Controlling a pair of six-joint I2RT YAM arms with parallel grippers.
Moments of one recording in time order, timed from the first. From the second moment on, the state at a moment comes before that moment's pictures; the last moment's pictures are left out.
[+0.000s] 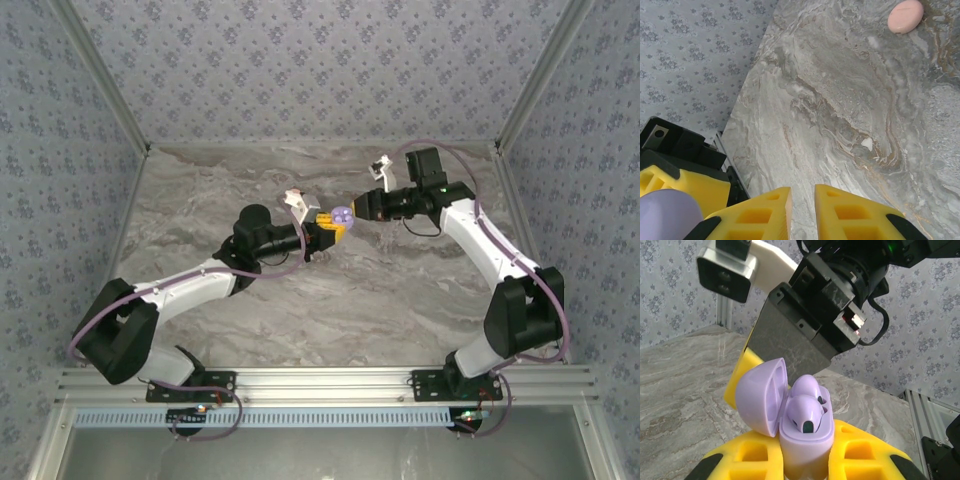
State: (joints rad) left arm -0.70 1.42 0.77 0.62 0.57 -0.23; right arm 0.30 1.53 1.29 -0.58 -0.84 0.24
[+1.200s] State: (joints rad) left arm -0.71 1.42 0.77 0.67 0.58 -0.24; right arm 0.31 1.51 1.29 -0.55 -0.93 0.22
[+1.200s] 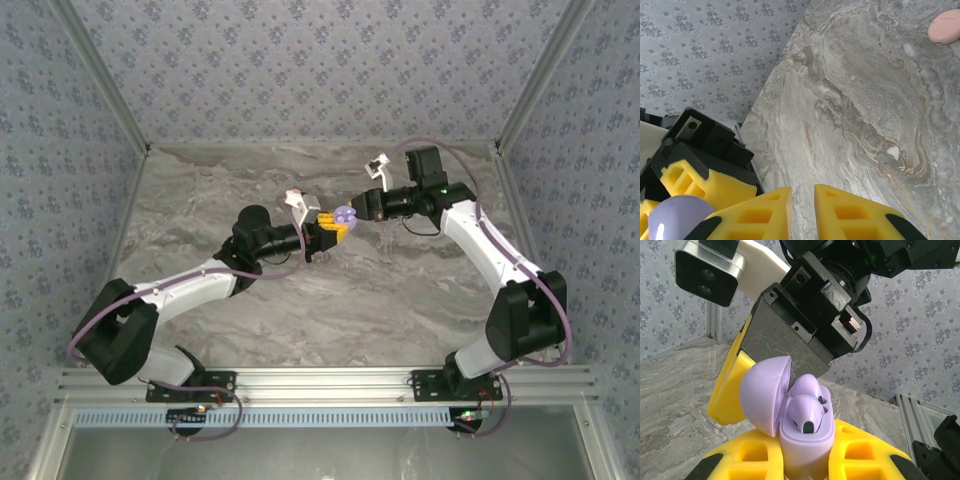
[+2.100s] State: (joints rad) left arm -0.71 1.47 0.83 0.46 0.37 -0.32; right arm 0.31 1.47 1.29 -0.60 -0.69 0.20
